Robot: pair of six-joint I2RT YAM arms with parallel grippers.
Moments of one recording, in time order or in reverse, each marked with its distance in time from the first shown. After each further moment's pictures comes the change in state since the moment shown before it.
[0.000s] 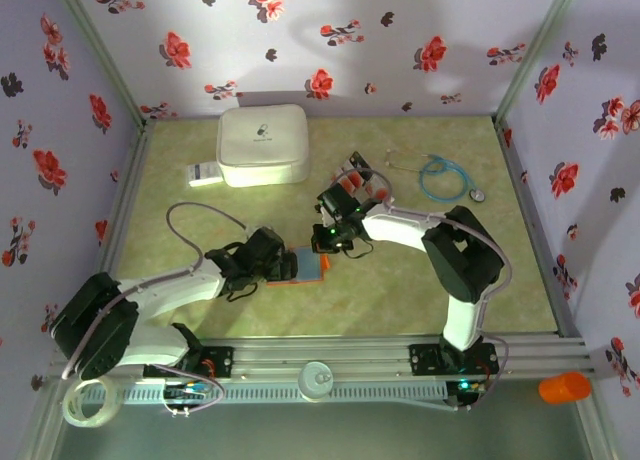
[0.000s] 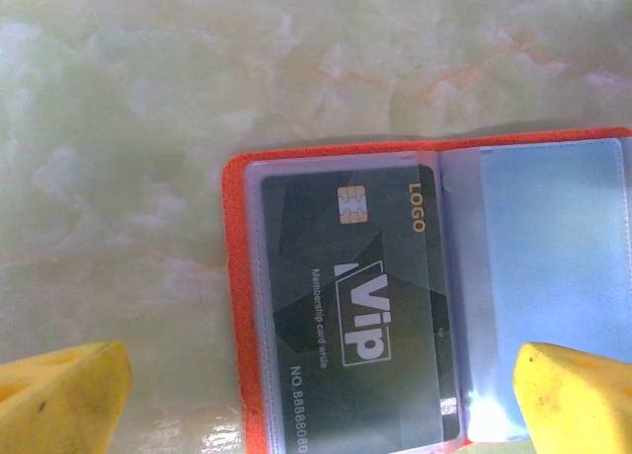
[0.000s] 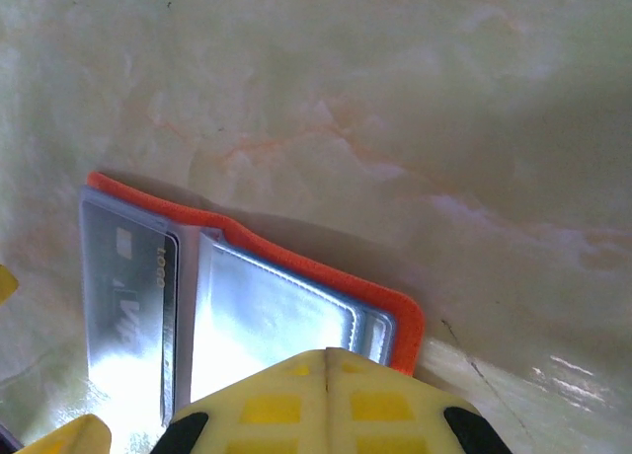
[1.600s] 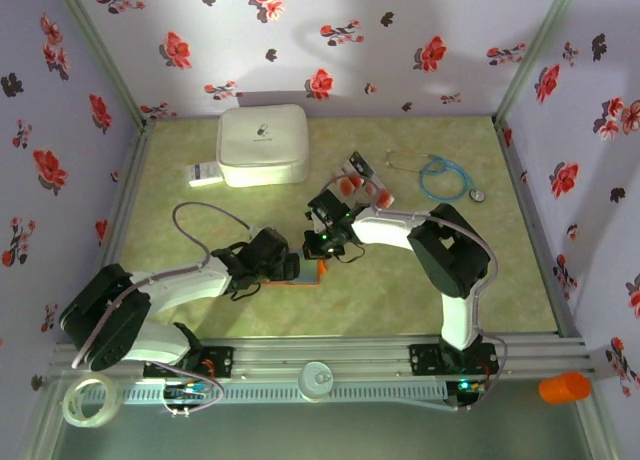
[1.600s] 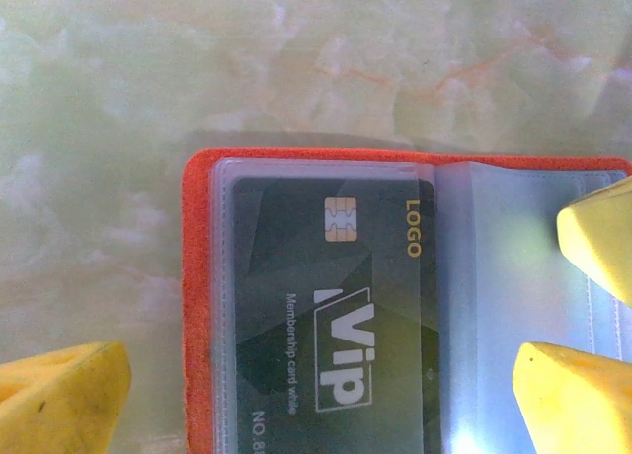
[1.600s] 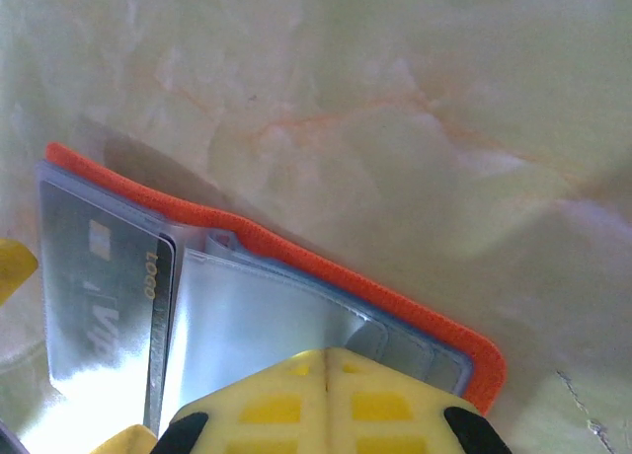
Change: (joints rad) left arm -0.003 0.062 0.002 0.047 -0.008 0.000; right arm 0.048 0.072 0.021 0.041 -0.030 0.012
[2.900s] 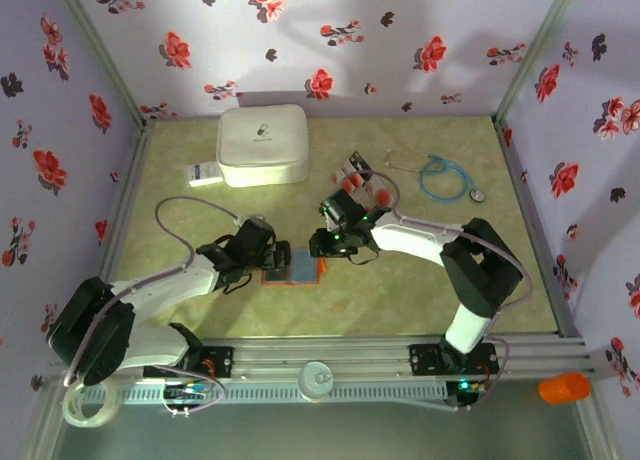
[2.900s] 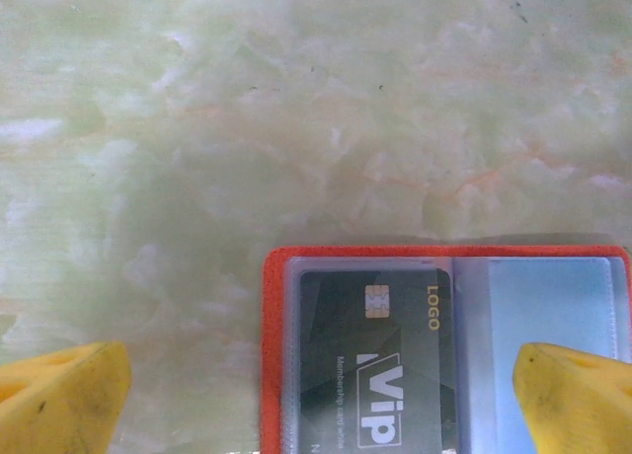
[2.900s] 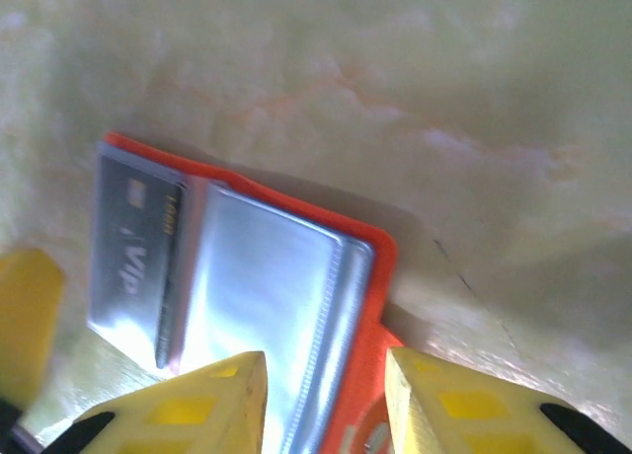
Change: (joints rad) left arm 0.102 -0.090 0.013 -0.020 -0.010 0.078; right arm -0.011 -0.204 -0.121 -0.033 0.105 0.018
